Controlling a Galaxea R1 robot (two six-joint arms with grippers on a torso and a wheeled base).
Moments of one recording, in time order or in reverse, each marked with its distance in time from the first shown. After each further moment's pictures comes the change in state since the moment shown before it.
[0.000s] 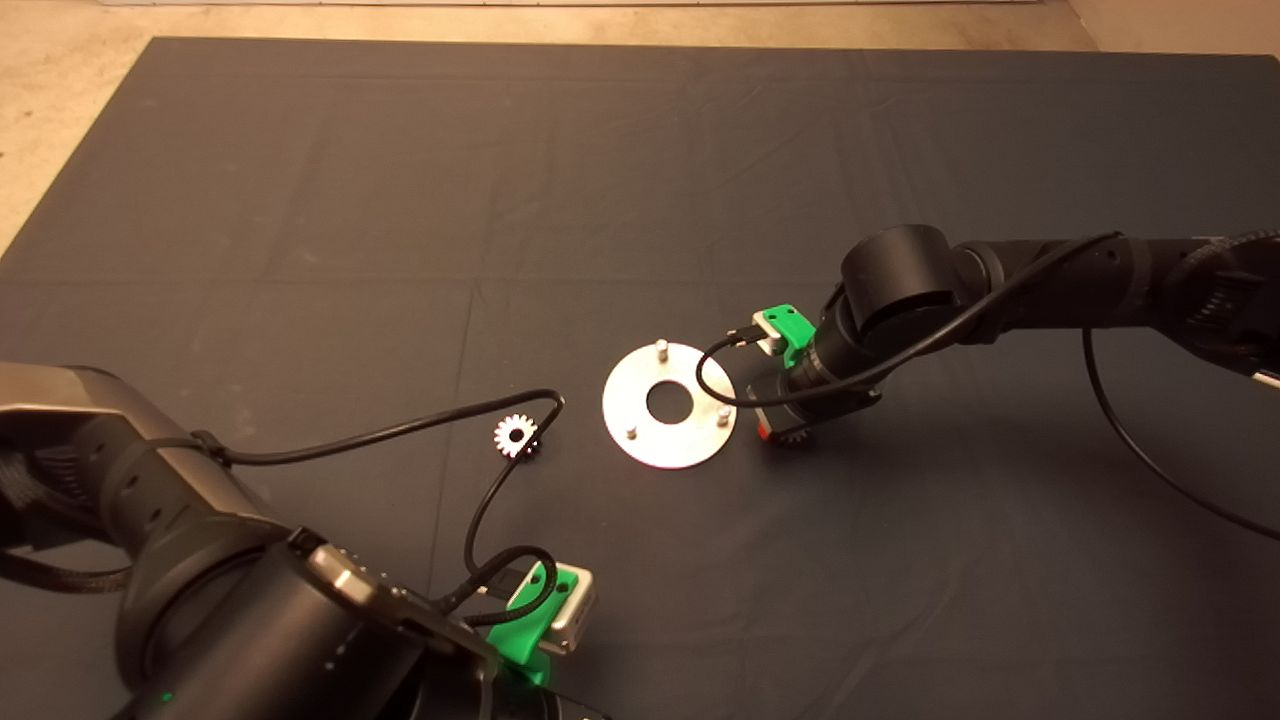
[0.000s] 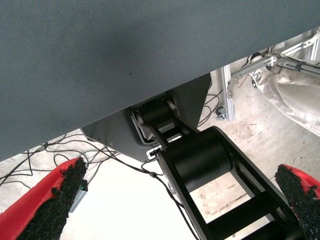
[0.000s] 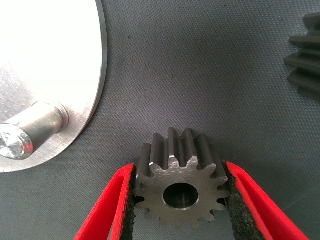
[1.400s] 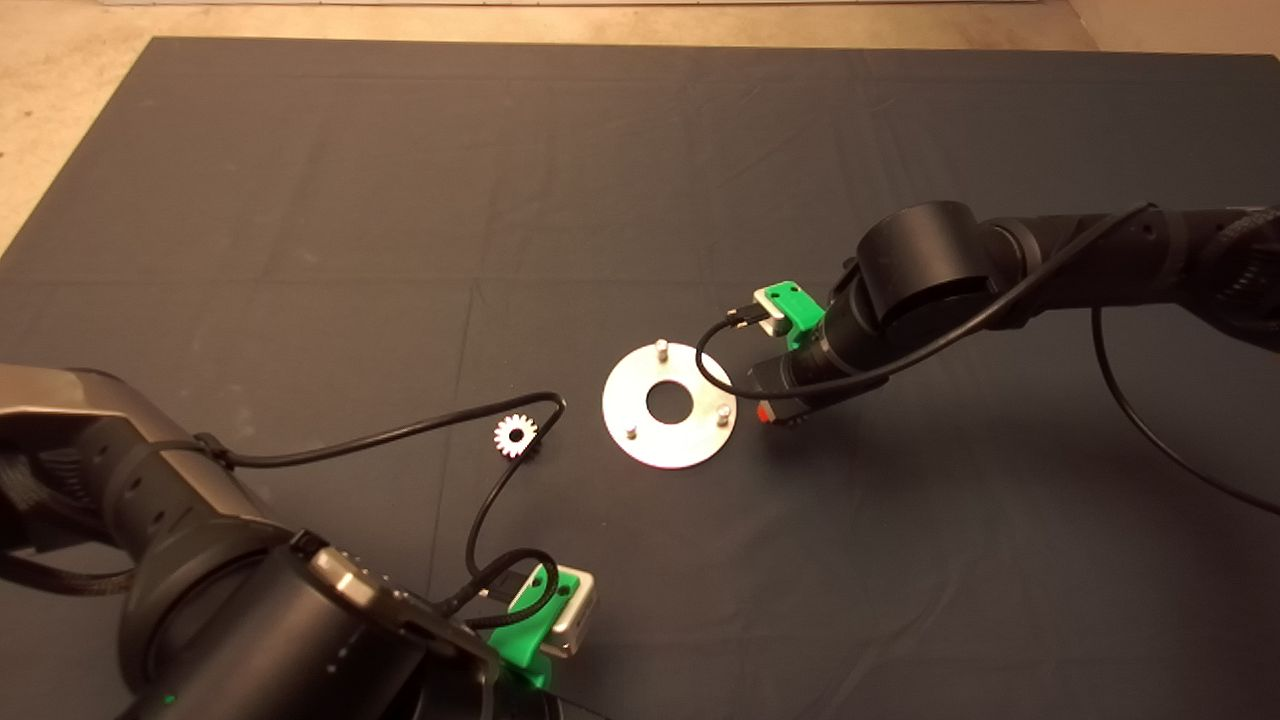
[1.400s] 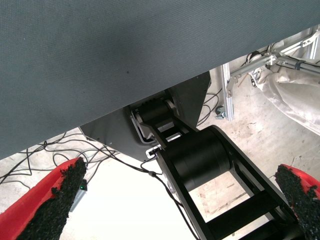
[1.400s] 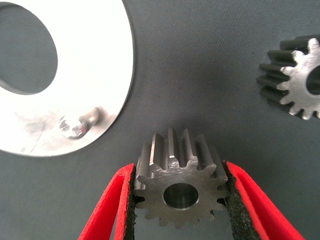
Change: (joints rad) left arm 0.005 0.003 0.000 0.002 0.000 0.000; right arm 0.070 -0.005 0.081 -0.006 -0.006 0.032
